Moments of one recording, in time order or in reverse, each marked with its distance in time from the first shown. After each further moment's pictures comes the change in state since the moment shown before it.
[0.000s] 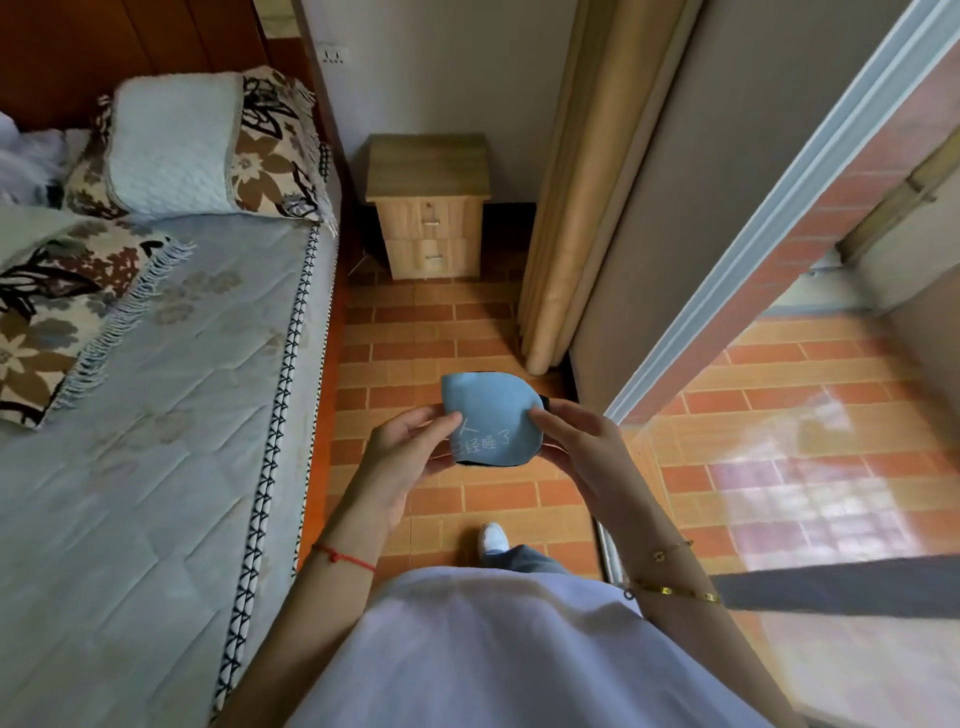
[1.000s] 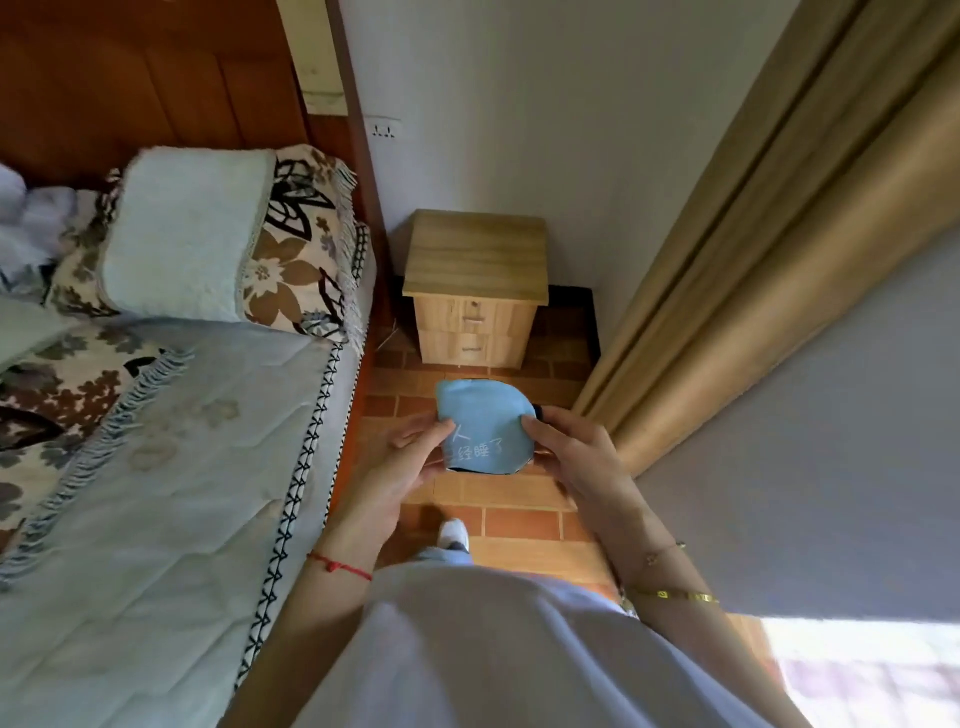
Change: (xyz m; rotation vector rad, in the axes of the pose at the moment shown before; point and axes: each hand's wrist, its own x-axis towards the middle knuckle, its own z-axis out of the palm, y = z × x) left_hand 0.355 0.245 -0.041 -0.129 0.158 -0.033; right_hand 0.425 -0.150 0.116 -0.045 -0.099 0.048
